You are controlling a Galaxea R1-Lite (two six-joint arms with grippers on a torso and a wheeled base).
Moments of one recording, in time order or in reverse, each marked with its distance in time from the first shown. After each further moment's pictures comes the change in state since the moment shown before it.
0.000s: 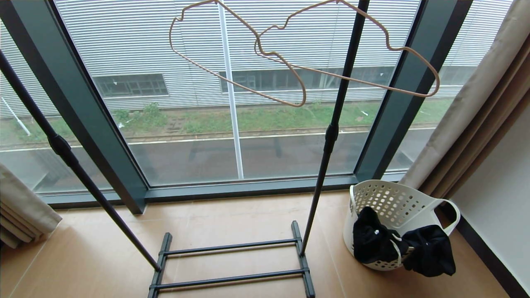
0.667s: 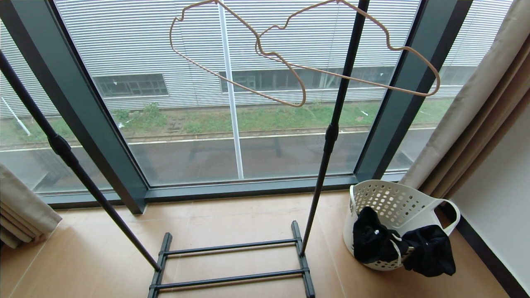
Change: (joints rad) left arm 0.000 0.000 0.000 0.000 0.000 0.000; right arm 0.000 0.000 0.000 0.000 -0.004 0.003
